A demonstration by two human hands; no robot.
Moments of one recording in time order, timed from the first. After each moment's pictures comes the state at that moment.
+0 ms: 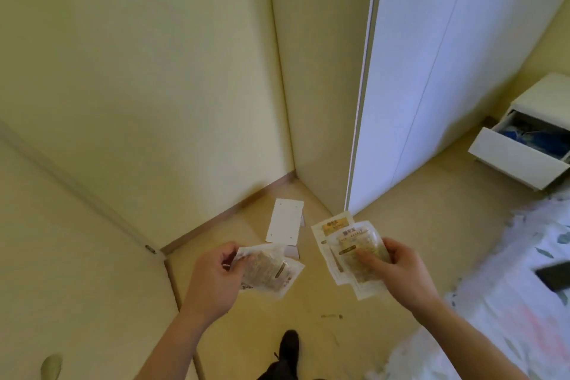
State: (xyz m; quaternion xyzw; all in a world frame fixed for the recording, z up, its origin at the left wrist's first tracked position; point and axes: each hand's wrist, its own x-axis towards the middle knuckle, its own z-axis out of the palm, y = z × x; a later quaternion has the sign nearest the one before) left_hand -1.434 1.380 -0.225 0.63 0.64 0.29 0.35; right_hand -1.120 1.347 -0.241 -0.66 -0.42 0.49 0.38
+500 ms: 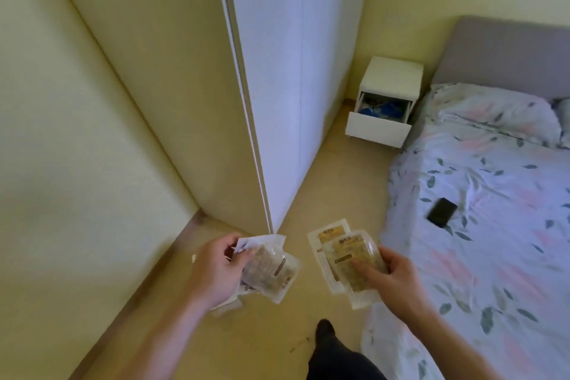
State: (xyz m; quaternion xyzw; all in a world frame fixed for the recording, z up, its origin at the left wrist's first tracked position) left_hand -1.305 1.619 -0.242 0.78 0.43 0.15 0.43; right_hand -1.076 1.407 -0.256 -0.78 -0.21 0.34 0.48
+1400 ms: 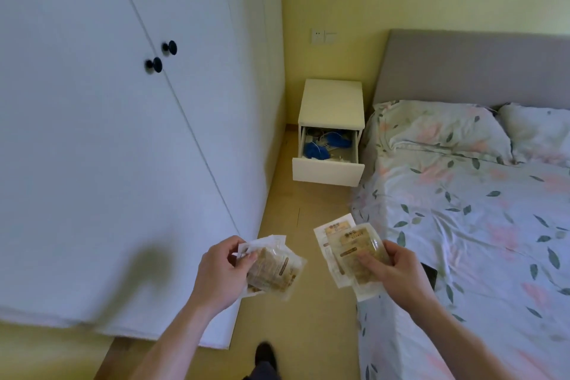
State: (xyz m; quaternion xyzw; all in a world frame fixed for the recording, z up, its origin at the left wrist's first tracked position) left_hand -0.835 1.886 -0.257 0.82 0.36 0.09 0.43; right_hand -0.653 1.633 -0.255 -0.79 -0.09 0.29 0.52
